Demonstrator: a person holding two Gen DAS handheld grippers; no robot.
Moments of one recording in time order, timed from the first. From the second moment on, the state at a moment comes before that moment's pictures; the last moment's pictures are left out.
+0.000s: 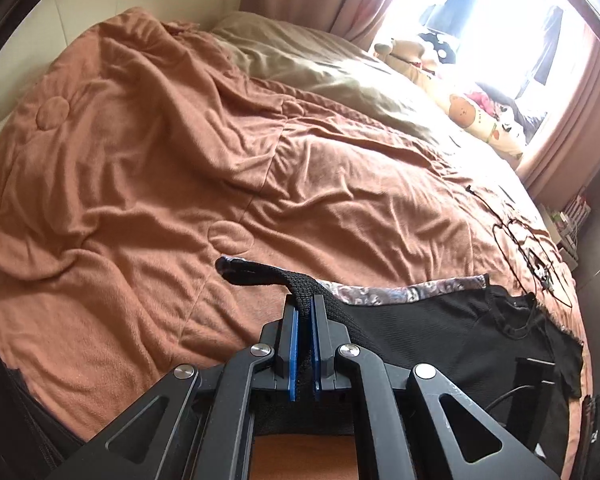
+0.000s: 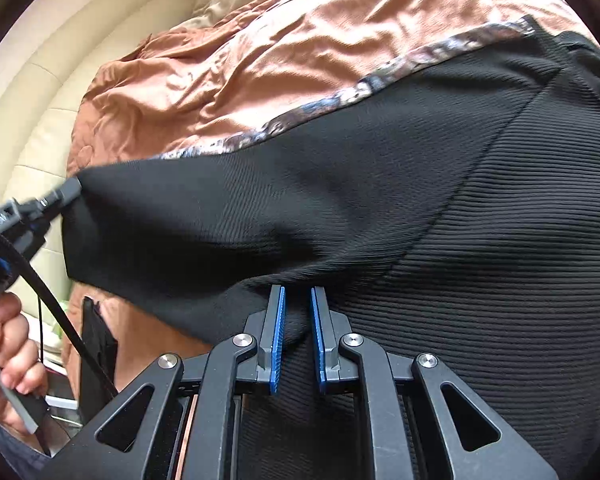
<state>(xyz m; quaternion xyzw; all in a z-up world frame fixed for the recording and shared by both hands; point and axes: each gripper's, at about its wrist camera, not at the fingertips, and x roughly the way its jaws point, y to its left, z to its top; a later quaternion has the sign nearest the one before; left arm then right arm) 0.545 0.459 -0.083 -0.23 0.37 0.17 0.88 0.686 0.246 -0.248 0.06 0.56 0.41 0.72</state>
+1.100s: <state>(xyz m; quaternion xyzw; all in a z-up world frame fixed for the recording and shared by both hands) 0.652 0.227 -0.050 -0.16 0.43 0.01 0.89 0.686 0.039 -0.165 0.14 0.49 0.35 0.79</state>
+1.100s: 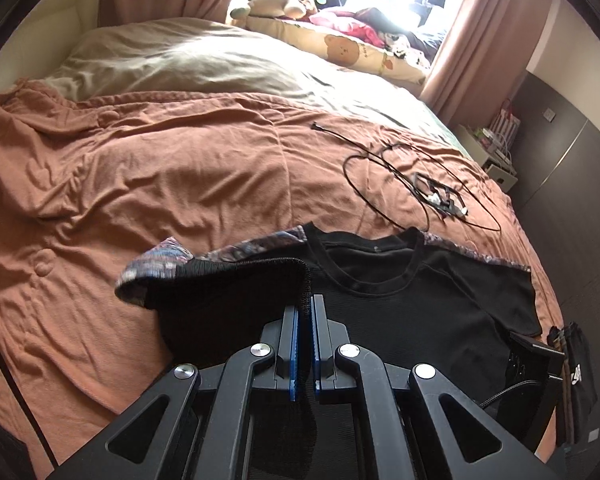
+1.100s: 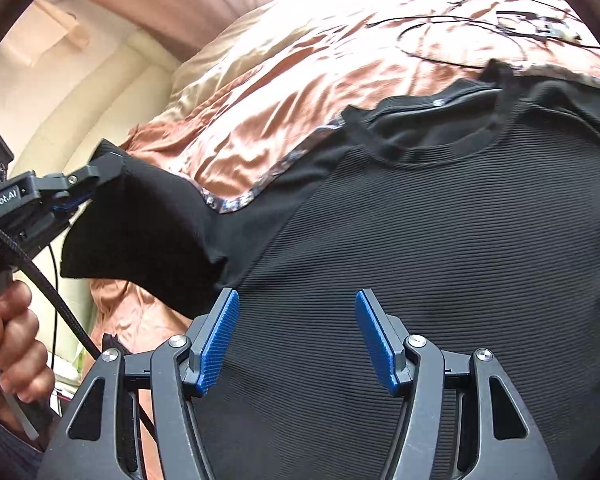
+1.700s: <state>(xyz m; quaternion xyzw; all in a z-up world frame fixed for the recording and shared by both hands) 0.637 0.250 -0.077 -0.19 0.47 0.03 0.86 0.696 0.013 -0.162 0.10 0.50 0.32 0.80</state>
